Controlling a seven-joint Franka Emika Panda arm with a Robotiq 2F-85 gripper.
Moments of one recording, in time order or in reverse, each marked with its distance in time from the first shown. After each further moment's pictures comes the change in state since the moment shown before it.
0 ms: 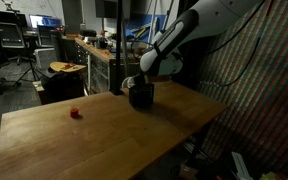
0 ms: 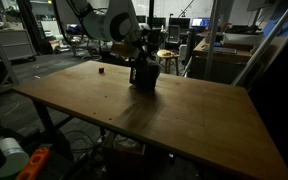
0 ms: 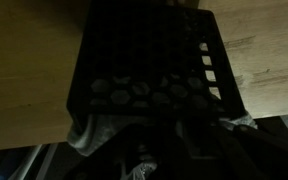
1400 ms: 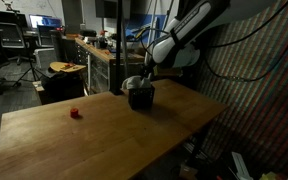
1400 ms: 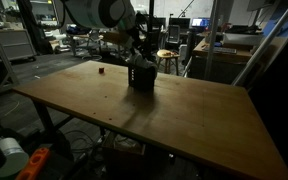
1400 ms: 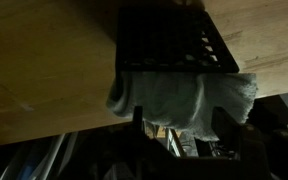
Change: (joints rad) arm 0.022 -0.222 -0.048 -0.176 -0.038 -0.007 0.085
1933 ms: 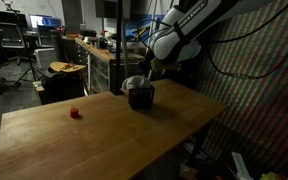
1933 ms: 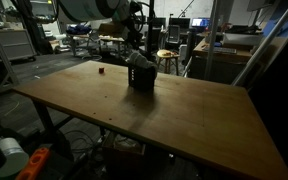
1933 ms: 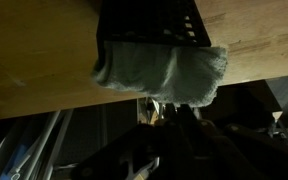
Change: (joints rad) arm 0.026 -0.060 0.000 0.002 -0.132 -0.003 0.106
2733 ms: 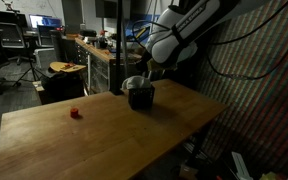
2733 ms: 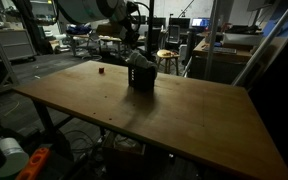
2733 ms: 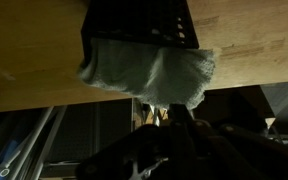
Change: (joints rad) arm 0.017 0.023 0.007 0.020 -0.088 -0.002 0.059
